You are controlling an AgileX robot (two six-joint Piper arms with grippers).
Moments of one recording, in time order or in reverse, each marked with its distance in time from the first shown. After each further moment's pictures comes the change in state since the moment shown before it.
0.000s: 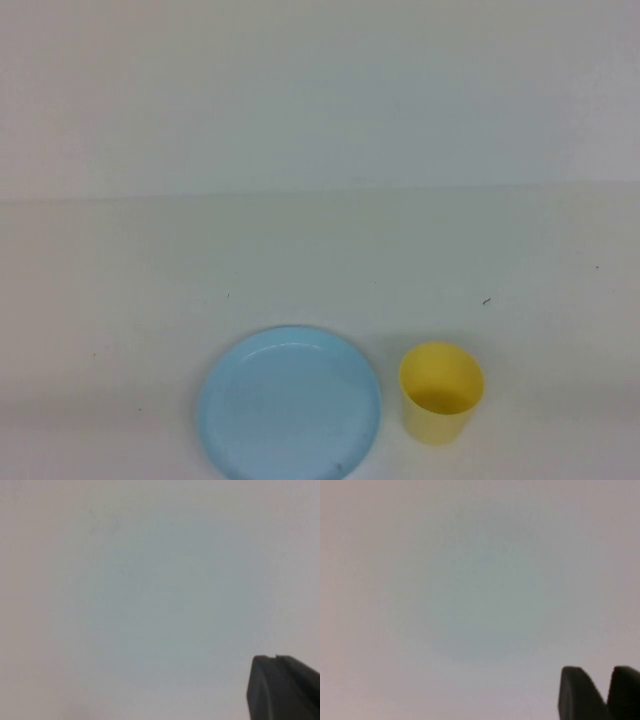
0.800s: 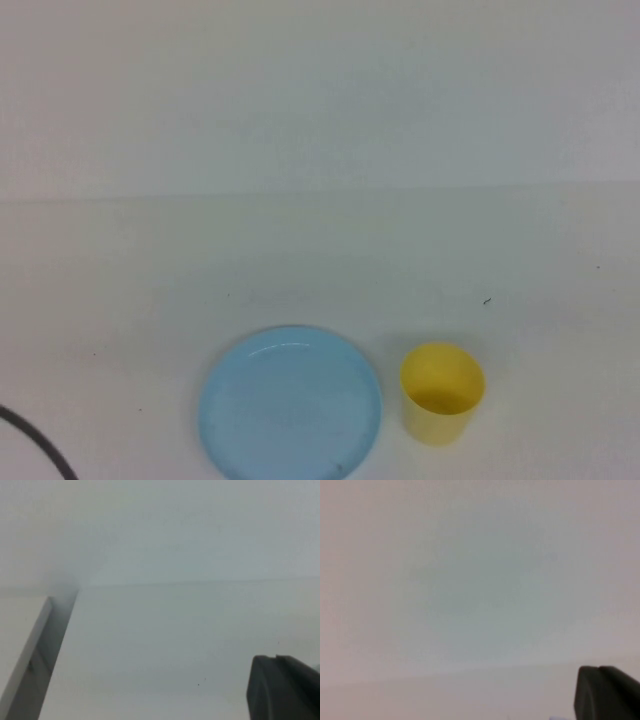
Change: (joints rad) right arm 0.000 0.260 -0.568 -0.003 0.659 0.120; left arm 0.000 0.380 -0.626 0.061 0.876 0.028
